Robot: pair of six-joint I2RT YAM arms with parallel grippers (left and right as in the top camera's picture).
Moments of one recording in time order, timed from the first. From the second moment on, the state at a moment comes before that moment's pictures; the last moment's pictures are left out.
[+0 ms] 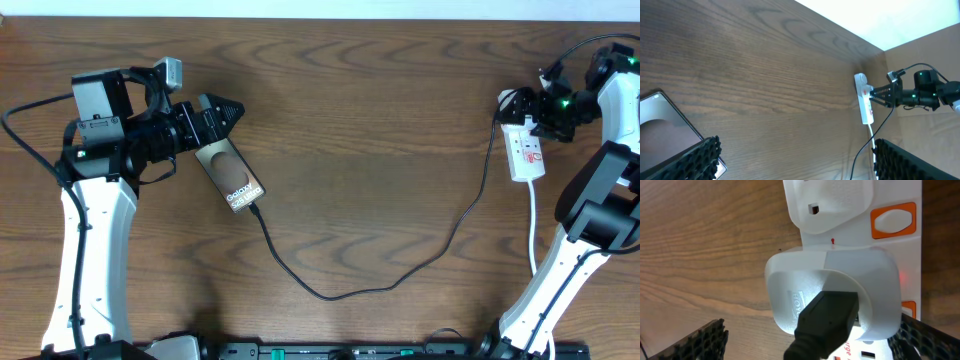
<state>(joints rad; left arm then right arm) 0.17 1.40 1.20 -0.63 0.79 -0.28 -0.40 2.39 2.06 -1.21 -0.48 -0.23</state>
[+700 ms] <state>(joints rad) 0.17 1.40 1.20 -0.65 0.77 -0.27 -0.40 2.44 2.36 -1.47 -0.31 -0.09</state>
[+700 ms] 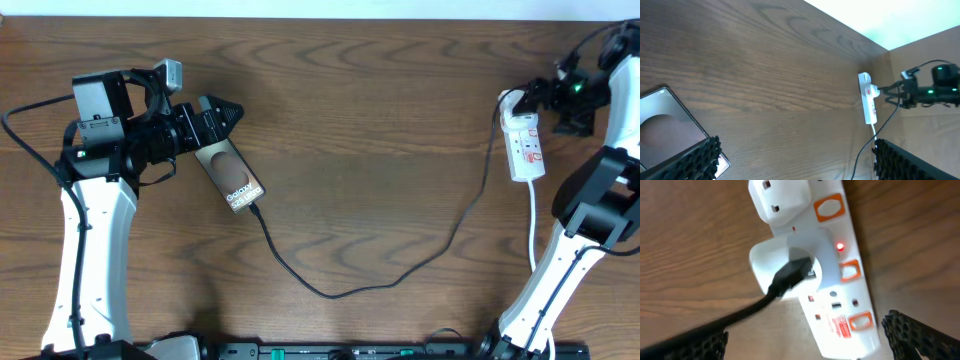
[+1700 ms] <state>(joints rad) 0.17 1.40 1.20 -0.65 0.77 -0.27 -0.32 2.11 2.66 -1.69 -0.22 0.15</state>
